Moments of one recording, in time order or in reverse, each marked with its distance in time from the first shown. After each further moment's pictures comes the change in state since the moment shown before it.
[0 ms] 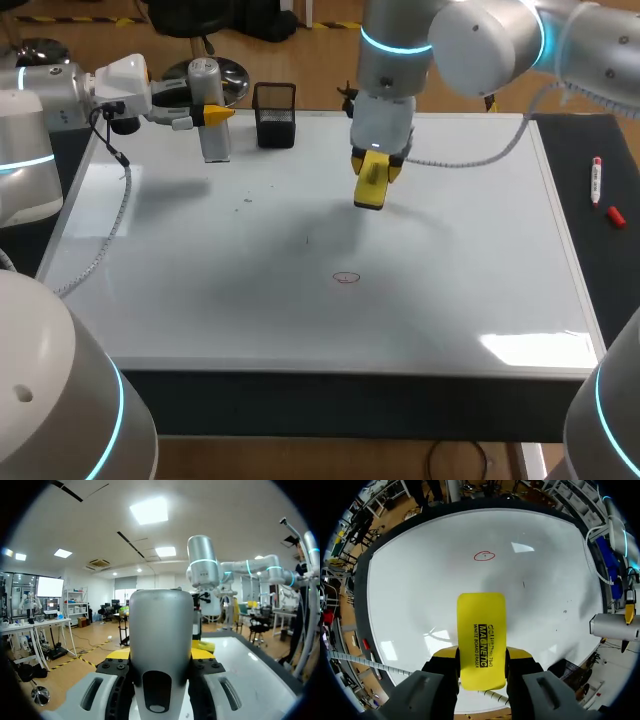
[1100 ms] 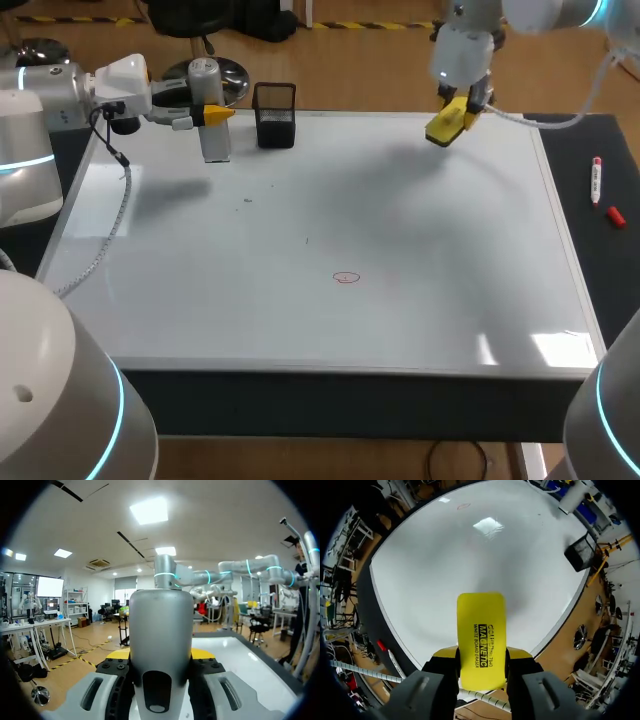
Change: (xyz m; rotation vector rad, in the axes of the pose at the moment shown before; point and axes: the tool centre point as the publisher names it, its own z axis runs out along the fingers) left arm 0.000 0.000 0.000 0.000 0.000 0.000; right arm 0.118 -0.196 -0.009 -0.012 0.029 0.528
